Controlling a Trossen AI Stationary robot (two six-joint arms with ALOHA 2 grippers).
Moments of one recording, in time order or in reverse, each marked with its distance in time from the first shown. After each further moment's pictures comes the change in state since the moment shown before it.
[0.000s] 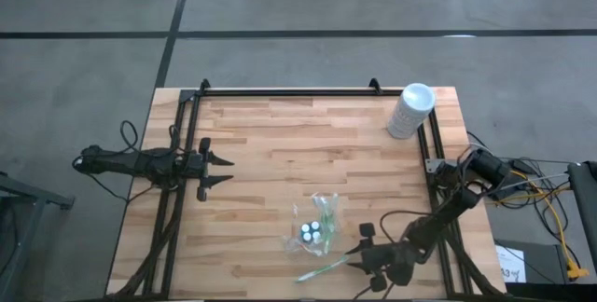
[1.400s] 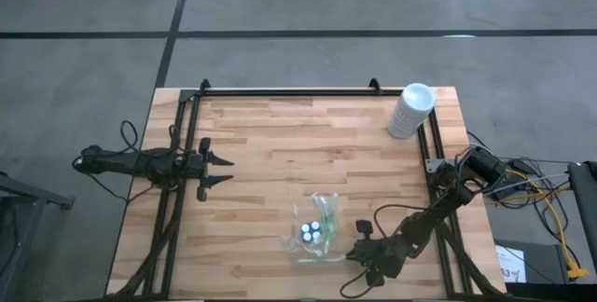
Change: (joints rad) left arm 0.000 0.000 0.000 0.000 0.000 0.000; right arm -0.077 -0.001 -0.004 -0.065 -0.197 0.142
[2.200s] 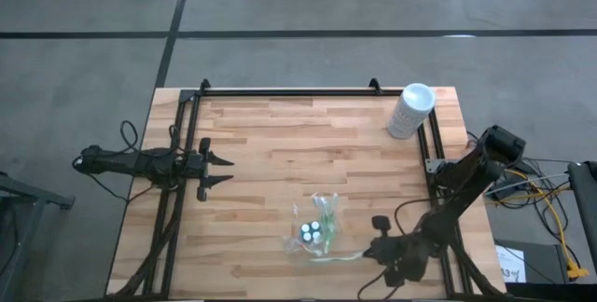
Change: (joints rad) left arm 0.000 0.000 0.000 0.000 0.000 0.000; right arm 0.086 -0.260 0.061 -0.404 0.020 0.078
